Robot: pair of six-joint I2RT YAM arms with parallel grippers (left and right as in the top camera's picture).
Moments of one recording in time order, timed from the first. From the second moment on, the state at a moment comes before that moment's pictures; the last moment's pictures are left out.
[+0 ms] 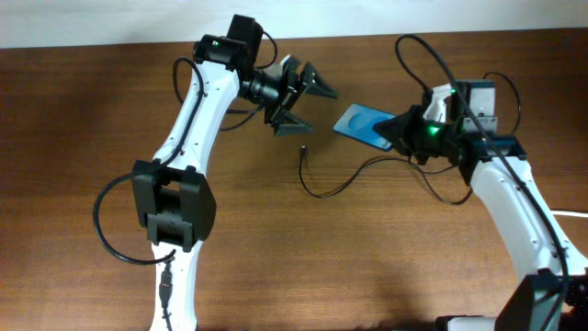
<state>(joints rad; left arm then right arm) -0.29 2.35 2.29 -1.29 1.13 -0.50 -0.03 1.52 1.13 -0.47 -0.69 0.78</state>
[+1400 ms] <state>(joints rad) -0.17 2.29 2.29 -1.35 1.53 0.10 0.43 1.53 1.13 0.12 -0.07 1.33</state>
